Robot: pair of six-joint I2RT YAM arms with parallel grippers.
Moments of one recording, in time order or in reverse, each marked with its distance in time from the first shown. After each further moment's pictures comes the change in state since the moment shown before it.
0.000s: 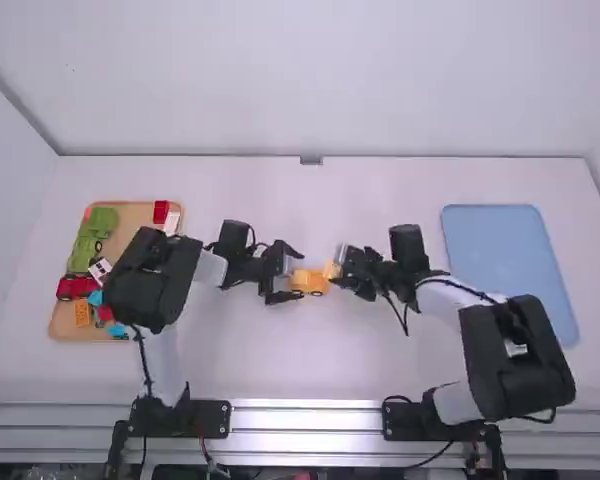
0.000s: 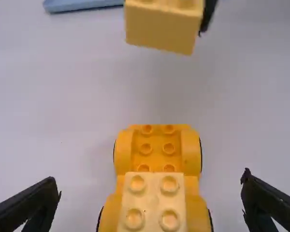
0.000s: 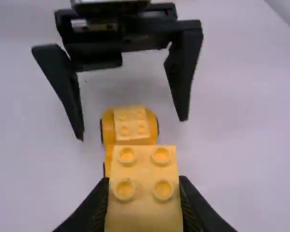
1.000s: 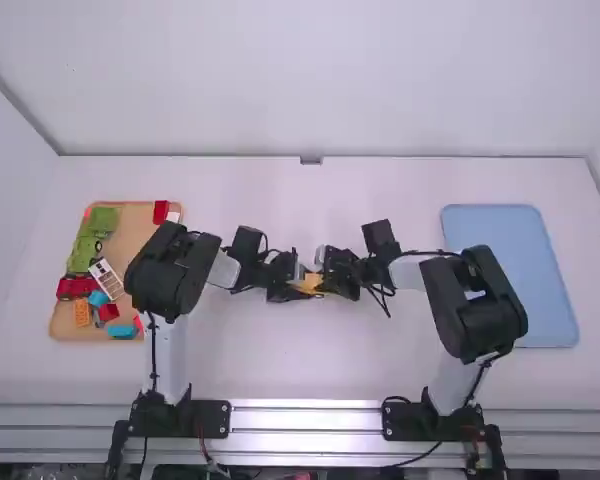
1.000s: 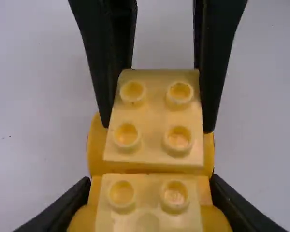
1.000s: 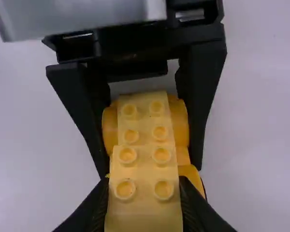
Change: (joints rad) left arm -0.058 0.106 0.033 0.035 -0.045 -0.027; right arm 0.083 0.283 0.194 -0.146 0.016 -0.031
